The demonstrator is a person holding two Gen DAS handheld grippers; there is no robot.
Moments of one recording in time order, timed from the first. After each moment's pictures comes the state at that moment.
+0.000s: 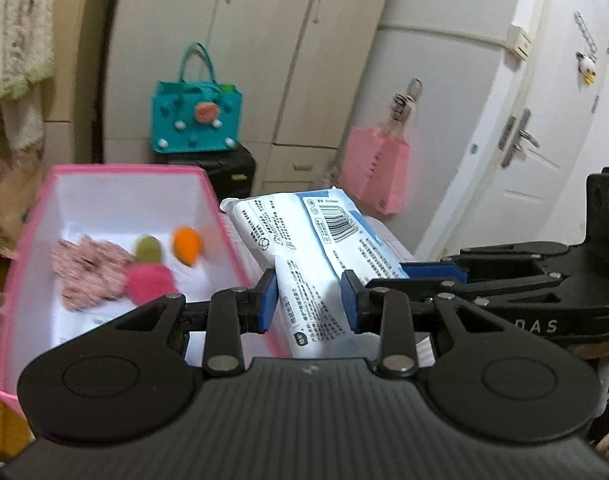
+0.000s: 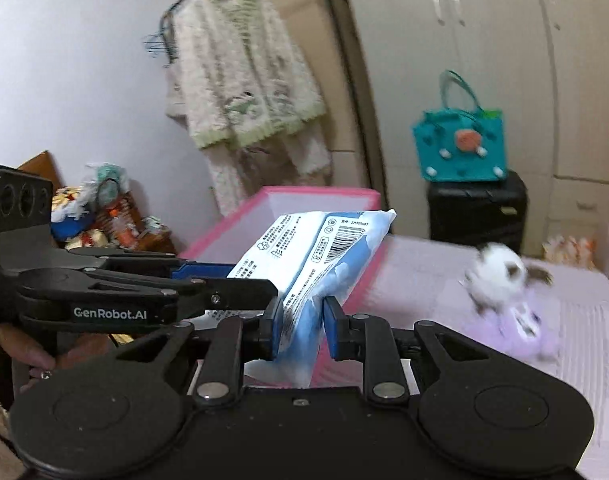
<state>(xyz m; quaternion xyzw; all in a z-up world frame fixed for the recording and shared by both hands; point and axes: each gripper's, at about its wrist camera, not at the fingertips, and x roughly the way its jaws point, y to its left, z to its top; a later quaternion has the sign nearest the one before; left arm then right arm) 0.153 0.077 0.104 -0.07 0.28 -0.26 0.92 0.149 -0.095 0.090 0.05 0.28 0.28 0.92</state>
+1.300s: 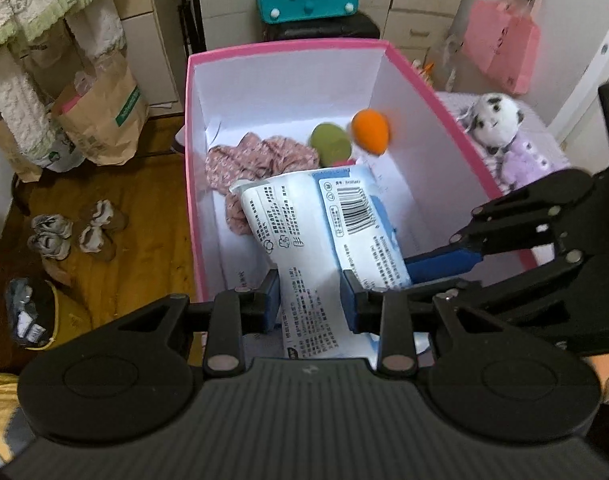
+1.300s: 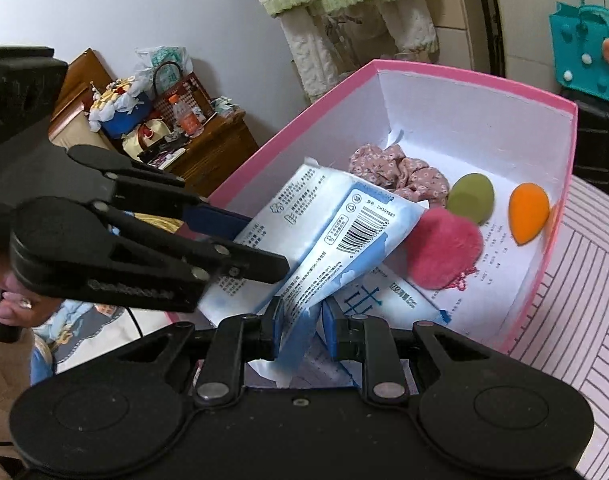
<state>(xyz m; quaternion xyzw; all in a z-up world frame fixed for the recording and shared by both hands) 0.252 0.159 0.067 0.04 0.50 -0.13 0.86 0.270 0.033 0.030 0.01 0.46 0.41 0.79</state>
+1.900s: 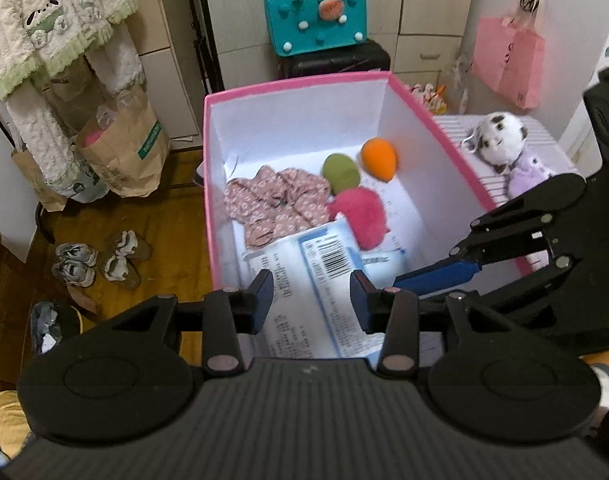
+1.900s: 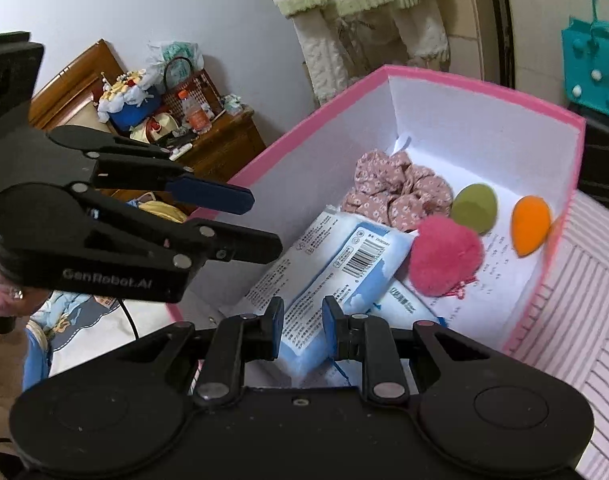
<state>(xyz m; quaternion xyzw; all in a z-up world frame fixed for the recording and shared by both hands) 0.233 0.156 0.089 0.06 0.45 -0.11 0.89 0.264 0.028 0.035 -0.01 0.44 0.42 0.79</state>
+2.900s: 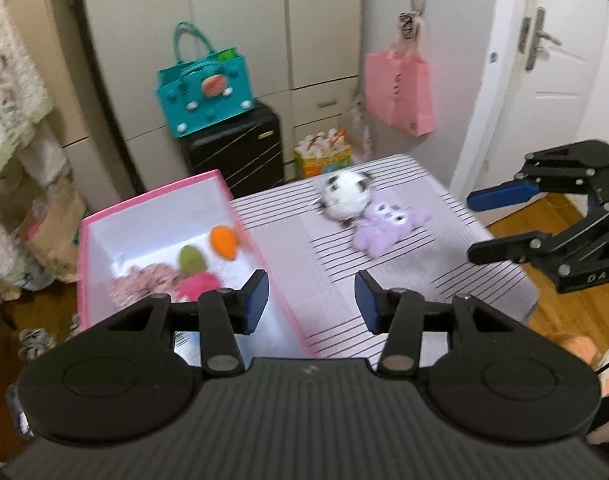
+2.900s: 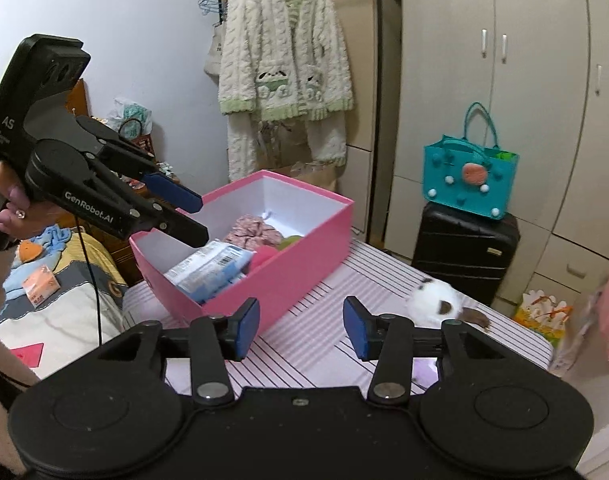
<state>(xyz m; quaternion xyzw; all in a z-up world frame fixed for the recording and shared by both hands) 0.171 0.022 0.169 0.09 0.37 -0.23 0.90 0.141 -0.174 0.125 -0.08 0.28 0.31 0.90</state>
